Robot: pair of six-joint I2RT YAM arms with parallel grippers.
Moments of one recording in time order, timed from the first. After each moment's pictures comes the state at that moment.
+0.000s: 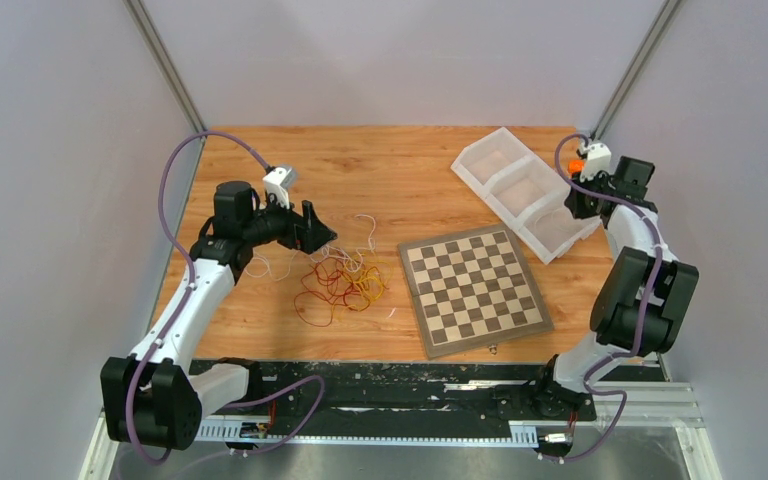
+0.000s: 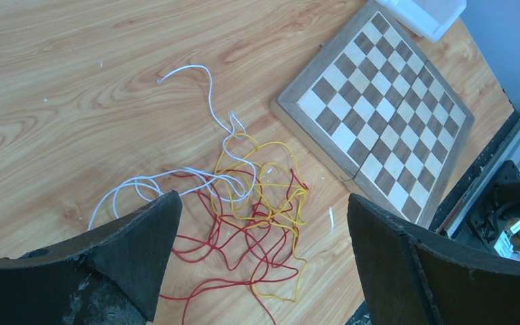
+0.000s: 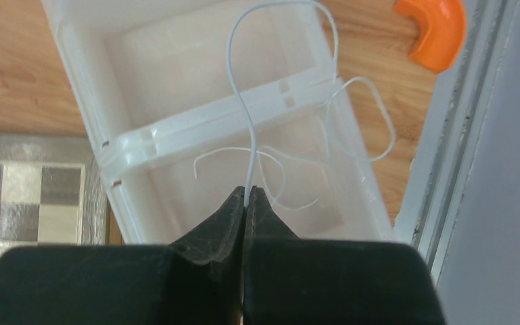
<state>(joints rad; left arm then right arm) -0.12 1.12 0.84 -0.25 0.67 -0.10 -0.37 1.66 1.20 -0.24 -0.45 -0.40</state>
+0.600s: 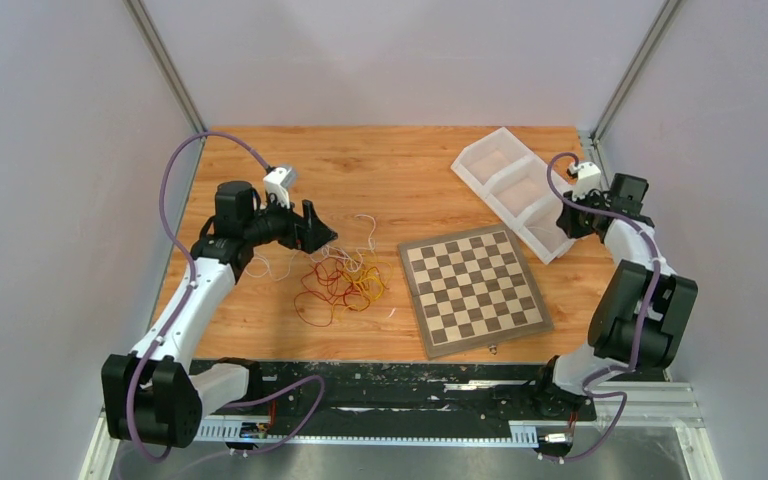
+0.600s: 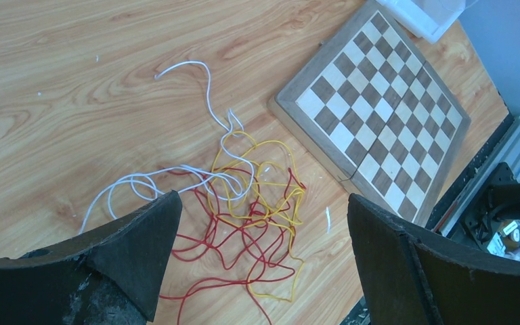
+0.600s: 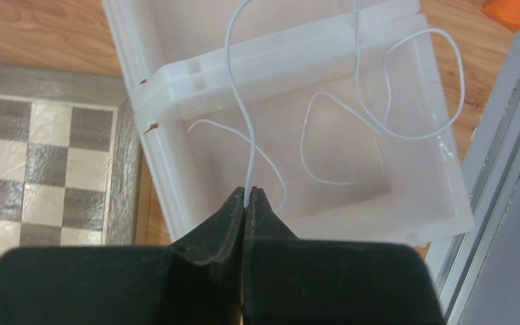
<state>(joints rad) -0.12 1.12 0.84 -0.25 0.67 -0.12 -0.37 1.52 1.00 -0.31 -0.52 -0.54</state>
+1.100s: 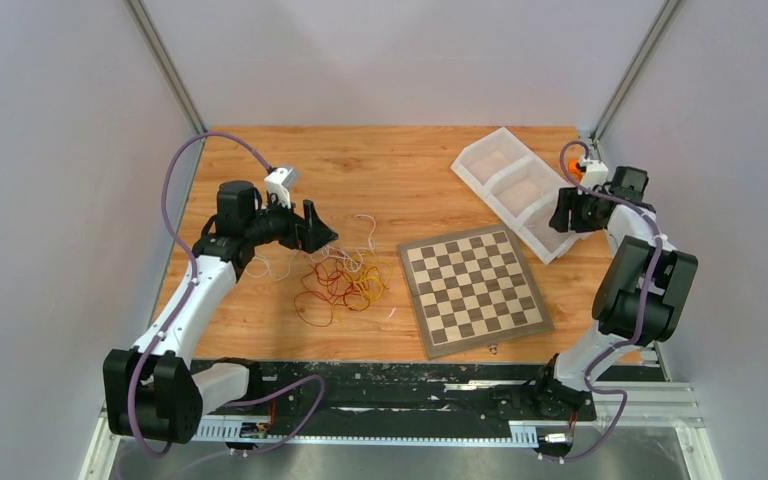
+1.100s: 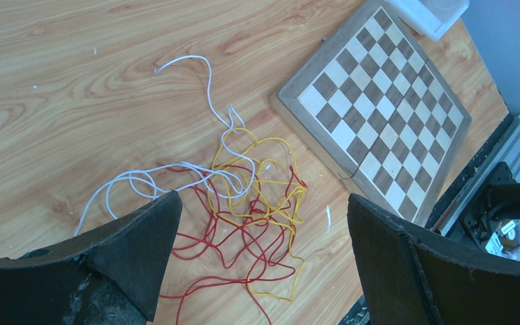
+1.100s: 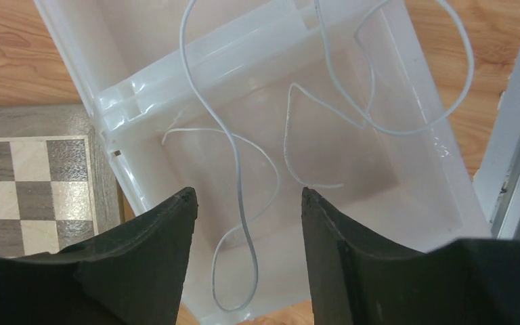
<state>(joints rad) -0.12 1.15 0.84 -0.25 0.67 -0.12 -0.39 1.72 1.15 -0.35 -0.46 -0.37</state>
